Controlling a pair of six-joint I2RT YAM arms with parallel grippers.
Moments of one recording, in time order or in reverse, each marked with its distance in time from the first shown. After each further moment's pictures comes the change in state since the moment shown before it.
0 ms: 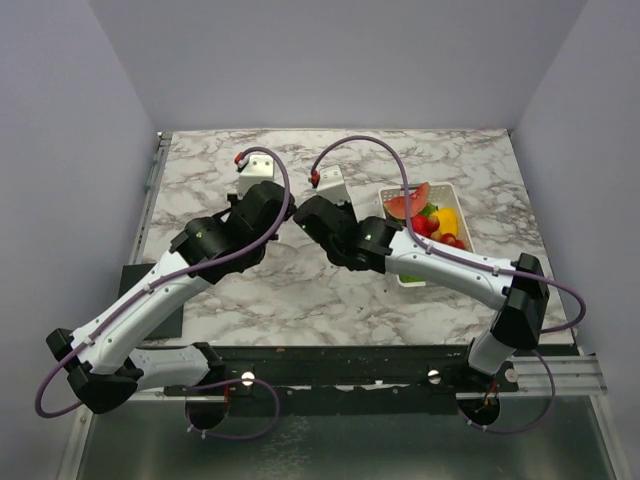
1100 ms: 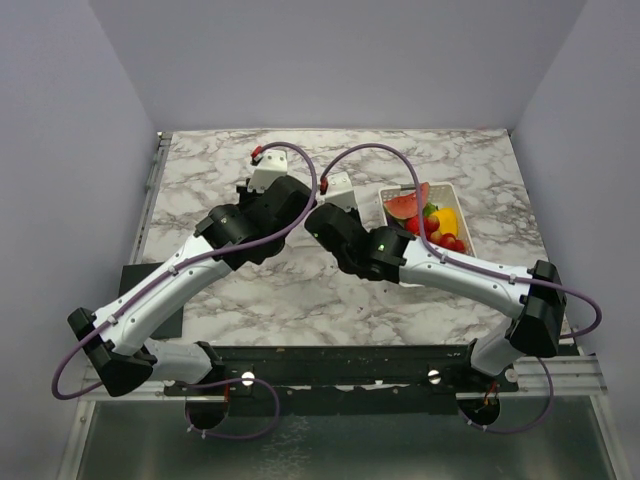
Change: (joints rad) left arm -0.010 0.133 0.089 -0.100 -0.193 0.039; right arm 0.011 -0.098 -0.126 0.080 -0.028 0.014
